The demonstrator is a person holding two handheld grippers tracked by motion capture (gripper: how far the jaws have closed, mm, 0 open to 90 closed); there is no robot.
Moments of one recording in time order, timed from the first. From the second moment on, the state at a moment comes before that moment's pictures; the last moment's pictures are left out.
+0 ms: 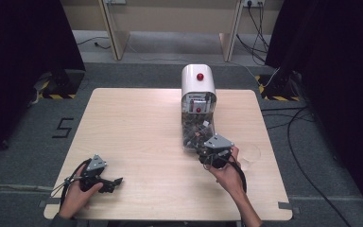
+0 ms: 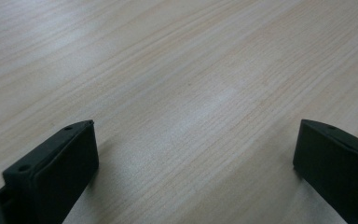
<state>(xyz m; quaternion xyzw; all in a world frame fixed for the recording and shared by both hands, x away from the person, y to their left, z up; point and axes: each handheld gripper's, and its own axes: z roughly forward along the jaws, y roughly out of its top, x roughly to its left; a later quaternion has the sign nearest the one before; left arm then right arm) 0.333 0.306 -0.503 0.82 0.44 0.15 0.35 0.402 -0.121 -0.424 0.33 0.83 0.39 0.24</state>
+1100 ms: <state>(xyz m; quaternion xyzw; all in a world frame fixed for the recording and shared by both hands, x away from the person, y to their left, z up) 0.333 0.306 -0.503 0.82 0.44 0.15 0.35 0.461 -0.090 -0.452 0.35 0.84 0.35 0.23</state>
